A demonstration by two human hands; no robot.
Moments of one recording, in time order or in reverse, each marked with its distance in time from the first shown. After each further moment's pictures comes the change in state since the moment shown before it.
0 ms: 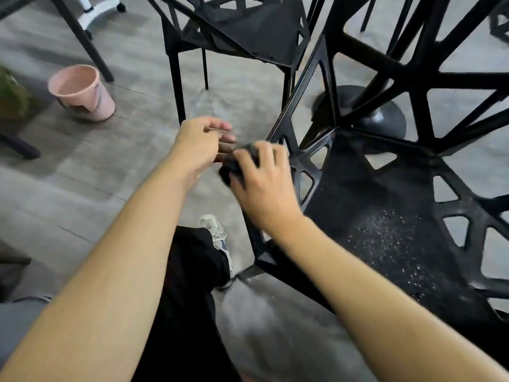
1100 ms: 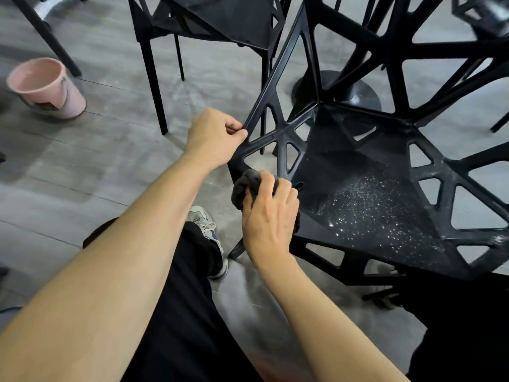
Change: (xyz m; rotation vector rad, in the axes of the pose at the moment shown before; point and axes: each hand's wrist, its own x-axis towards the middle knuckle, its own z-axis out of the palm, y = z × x) left_hand -0.020 -0.006 0.033 0.546 -0.022 0.318; right_hand -0.089 -0.030 0.005 -0.147 0.038 0.560
